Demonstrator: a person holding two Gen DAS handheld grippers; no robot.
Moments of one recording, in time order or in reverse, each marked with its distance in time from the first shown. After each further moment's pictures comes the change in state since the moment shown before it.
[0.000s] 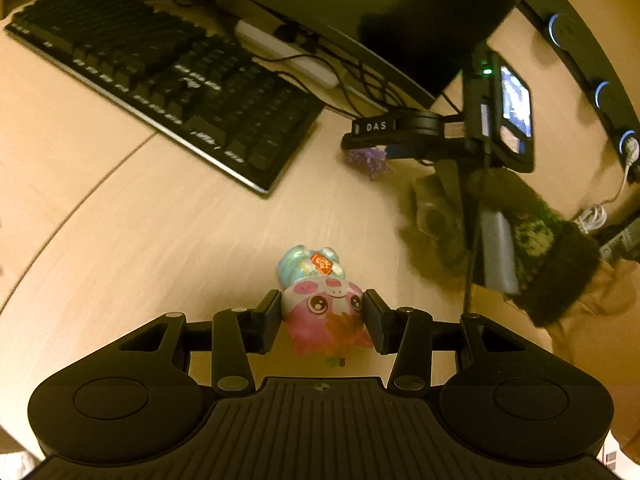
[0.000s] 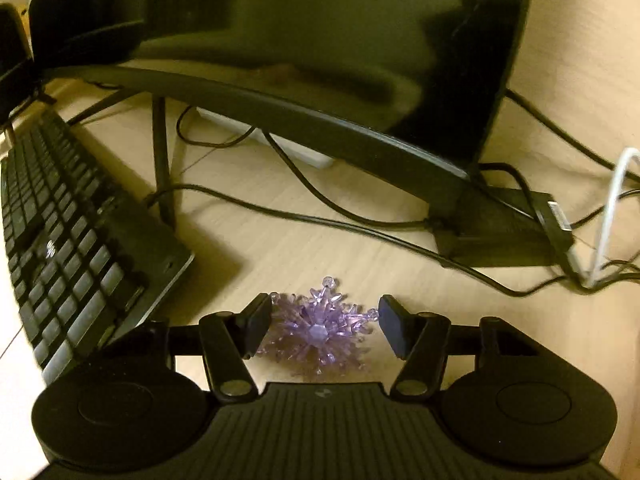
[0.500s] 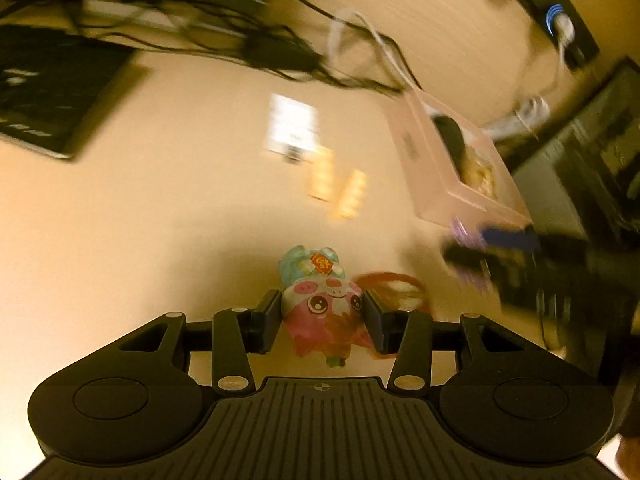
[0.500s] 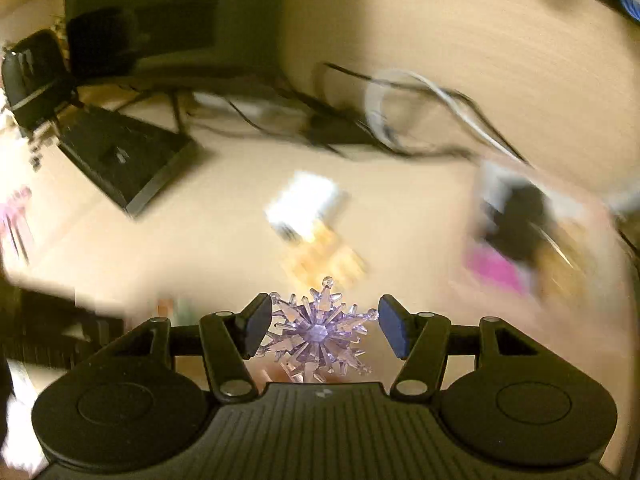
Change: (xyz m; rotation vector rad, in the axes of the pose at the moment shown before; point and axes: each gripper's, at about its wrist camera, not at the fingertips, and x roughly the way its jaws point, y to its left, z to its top) left arm 0.047 -0.128 -0.037 0.214 0.187 -0.095; right arm -0.222 -0.104 -0.187 0.089 -0.020 -0.081
